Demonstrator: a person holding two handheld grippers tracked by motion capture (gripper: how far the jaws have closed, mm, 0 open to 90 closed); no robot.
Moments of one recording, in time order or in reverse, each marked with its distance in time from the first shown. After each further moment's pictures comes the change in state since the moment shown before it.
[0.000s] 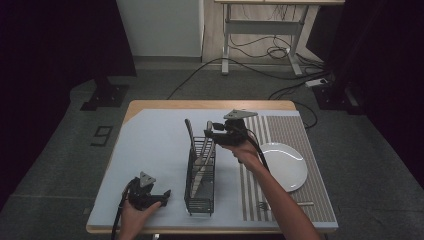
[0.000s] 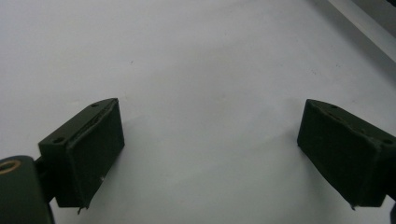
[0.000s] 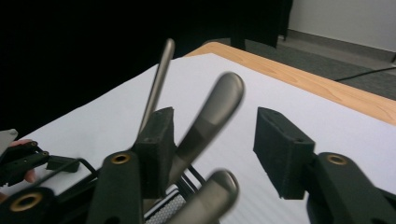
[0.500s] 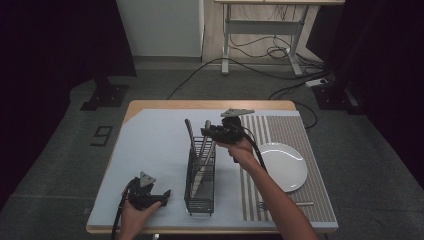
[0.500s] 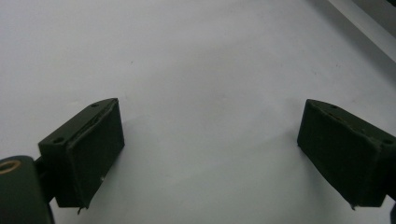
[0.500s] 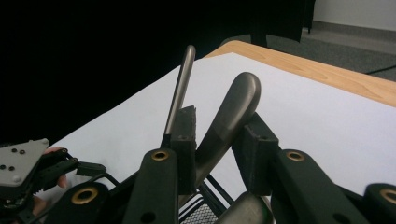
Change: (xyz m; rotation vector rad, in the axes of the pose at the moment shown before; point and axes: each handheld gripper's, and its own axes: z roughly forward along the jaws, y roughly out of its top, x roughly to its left) left arm 0.000 0.000 0.000 0.000 0.000 0.000; right arm 0.001 0.004 0.009 0.007 0.083 0.072
